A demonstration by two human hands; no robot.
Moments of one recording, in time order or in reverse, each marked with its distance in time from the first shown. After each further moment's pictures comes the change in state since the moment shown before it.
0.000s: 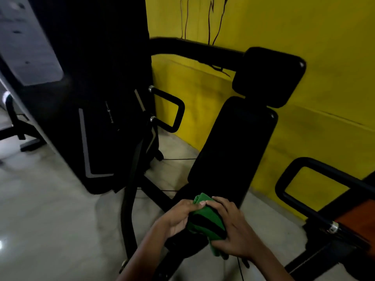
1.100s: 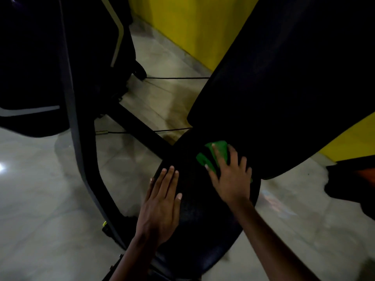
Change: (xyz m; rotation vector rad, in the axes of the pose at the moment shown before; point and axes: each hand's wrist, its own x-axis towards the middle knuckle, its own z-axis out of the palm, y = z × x) left_hand 0.231 -0.198 -0.182 1.425 0.477 0.332; right_hand 0.184 0.230 0.273 -0.461 0.074 0.511
